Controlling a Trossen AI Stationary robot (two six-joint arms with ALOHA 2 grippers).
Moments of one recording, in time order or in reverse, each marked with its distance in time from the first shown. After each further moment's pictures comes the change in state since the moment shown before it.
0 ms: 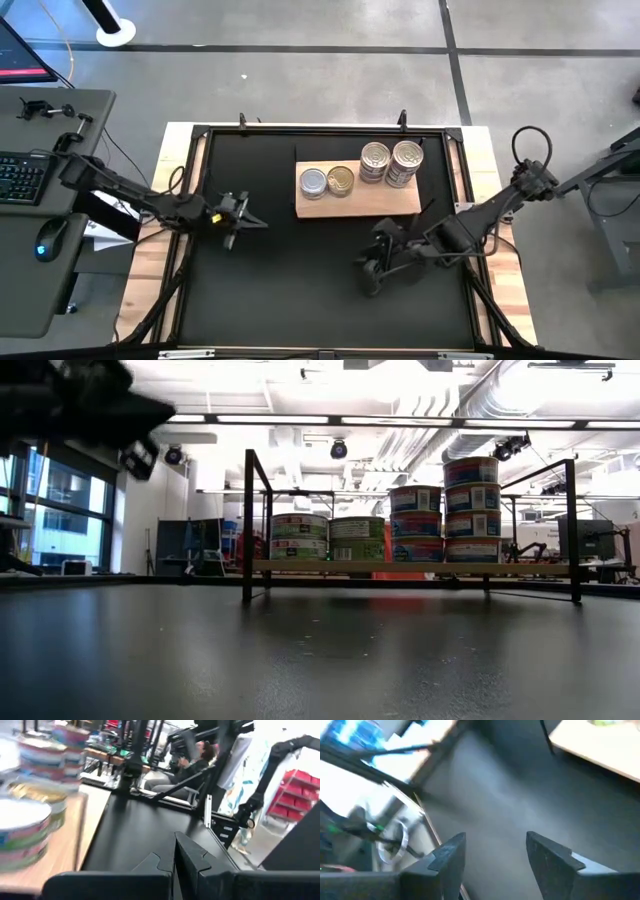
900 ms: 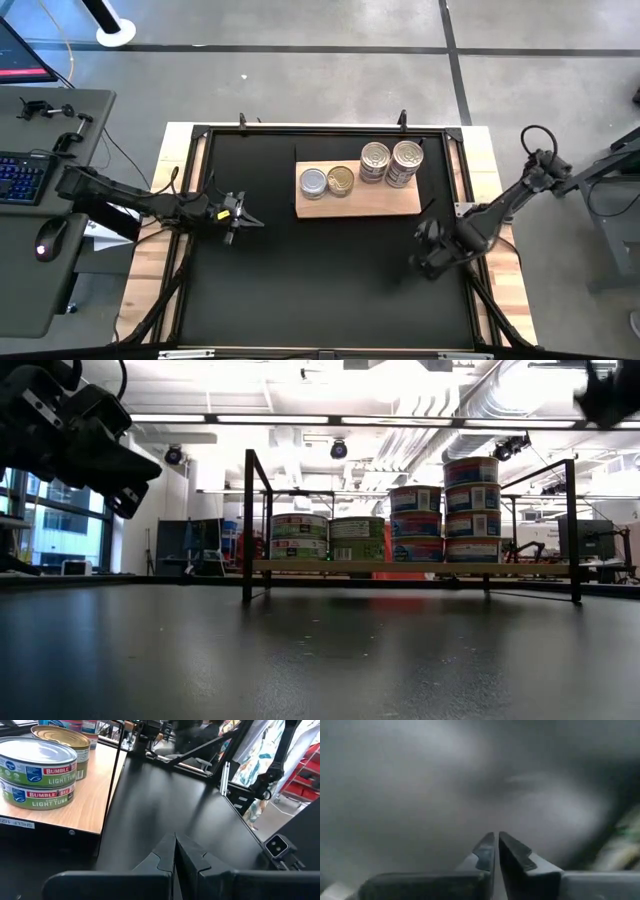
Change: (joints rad) left arm 0.114 -0.179 -0.092 -0.259 0.109 -0.036; right arm 0.083 -0.219 -0.438 -0.480 -0.433 0.478
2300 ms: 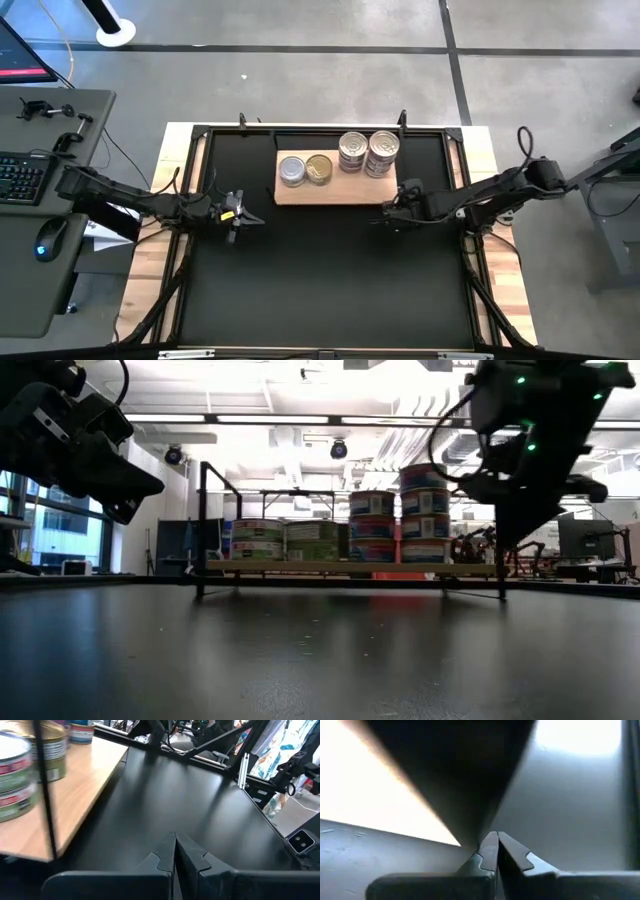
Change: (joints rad) left arm -0.001 -0.002 0.000 -0.058 -0.067 0.017; right arm -0.505 0.119 -0.170 0.214 0.588 -0.228
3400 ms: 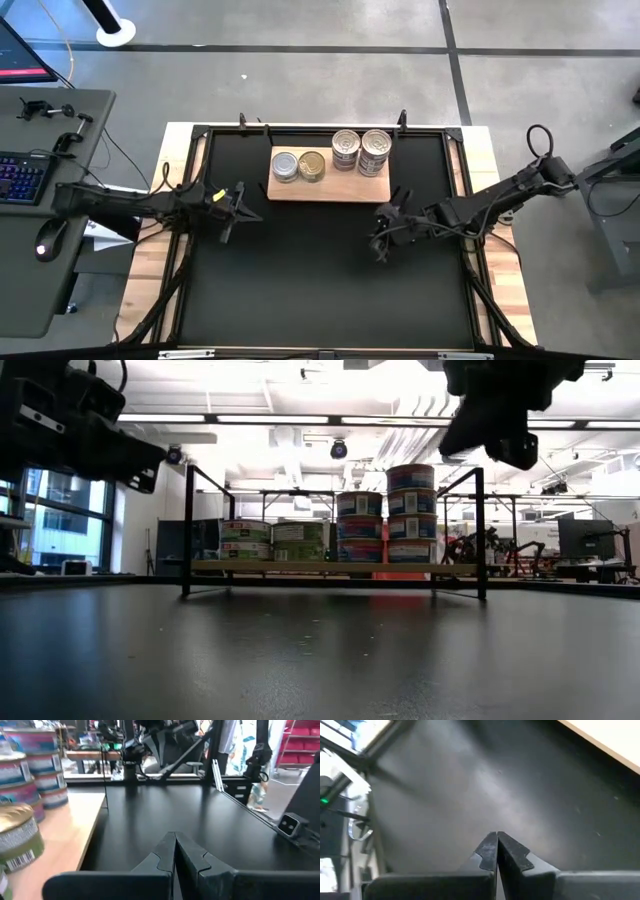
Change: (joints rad) left arm 0.205 -0.067 0.000 0.077 0.328 0.325; right arm 0.192 -0.109 0.065 0.617 -0.367 -0.559
